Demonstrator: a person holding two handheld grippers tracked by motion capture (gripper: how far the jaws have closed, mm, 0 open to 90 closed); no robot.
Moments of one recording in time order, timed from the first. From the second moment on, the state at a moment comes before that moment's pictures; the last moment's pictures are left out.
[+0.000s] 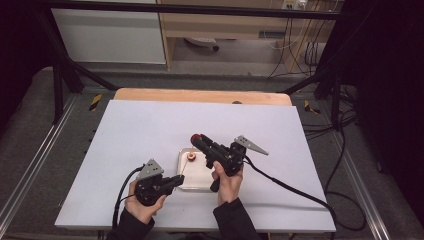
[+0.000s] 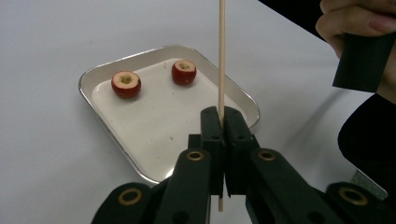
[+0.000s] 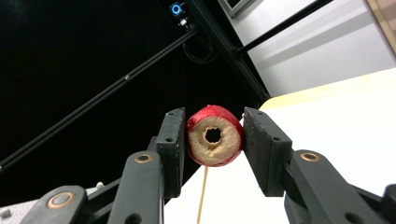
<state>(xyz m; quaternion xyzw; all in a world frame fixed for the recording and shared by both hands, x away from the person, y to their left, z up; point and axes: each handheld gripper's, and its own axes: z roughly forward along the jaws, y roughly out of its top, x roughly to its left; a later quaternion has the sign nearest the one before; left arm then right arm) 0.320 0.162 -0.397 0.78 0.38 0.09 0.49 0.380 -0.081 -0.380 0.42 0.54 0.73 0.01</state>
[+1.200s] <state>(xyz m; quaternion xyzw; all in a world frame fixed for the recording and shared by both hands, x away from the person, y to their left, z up) 0.318 0.158 -0.398 0.78 0.40 0.10 0.47 0.374 -0.072 -0.395 0.45 0.54 0.71 -0.02</state>
